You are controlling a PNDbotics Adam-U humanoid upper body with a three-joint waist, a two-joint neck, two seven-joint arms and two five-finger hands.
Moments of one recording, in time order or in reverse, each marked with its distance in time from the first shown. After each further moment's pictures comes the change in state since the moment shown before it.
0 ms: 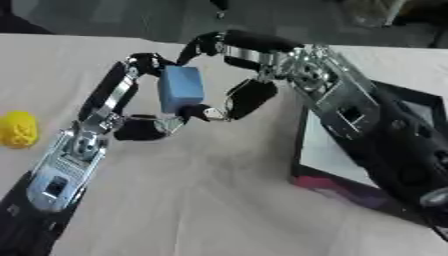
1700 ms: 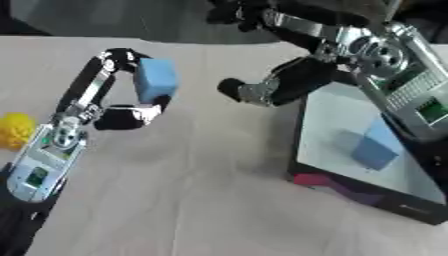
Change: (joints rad) left arm 0.013 0.080 0.048 0.012 0.037 0.066 0.007; right arm 0.060 -0.118 -0.088 -0.200 -0.203 0.090 0.004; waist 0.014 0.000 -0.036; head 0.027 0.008
